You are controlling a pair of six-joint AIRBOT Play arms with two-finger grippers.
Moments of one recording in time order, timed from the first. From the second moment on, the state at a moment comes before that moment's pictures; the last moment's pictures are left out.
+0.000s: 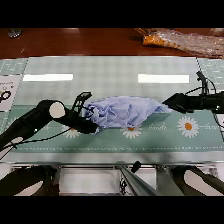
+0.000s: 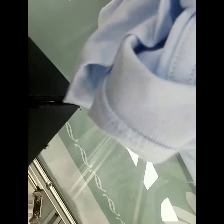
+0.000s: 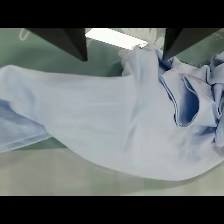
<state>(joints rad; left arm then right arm) -0.53 -1.14 0.75 1.10 -1.05 -1.56 -0.31 -1.16 0.80 -0.76 1.21 1.15</state>
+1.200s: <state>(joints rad) -0.33 -0.91 1.15 1.37 -1.10 -1.59 -0.07 -1.05 1.04 -0.86 0.90 1.25</state>
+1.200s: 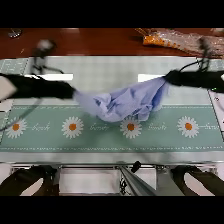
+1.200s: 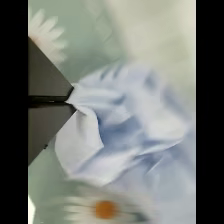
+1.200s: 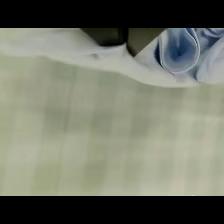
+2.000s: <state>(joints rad) -0.13 -0.66 1.86 1.56 -1.14 -1.54 -0.12 -0.77 1.83 -1.21 1.14 1.41</state>
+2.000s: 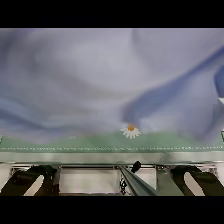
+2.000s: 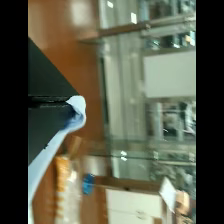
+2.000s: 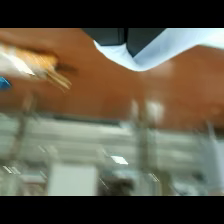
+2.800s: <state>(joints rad) -0.13 -0.63 1.71 1.60 -1.64 -1.56 -0.12 -0.84 1.87 -1.26 1.53 1.46</state>
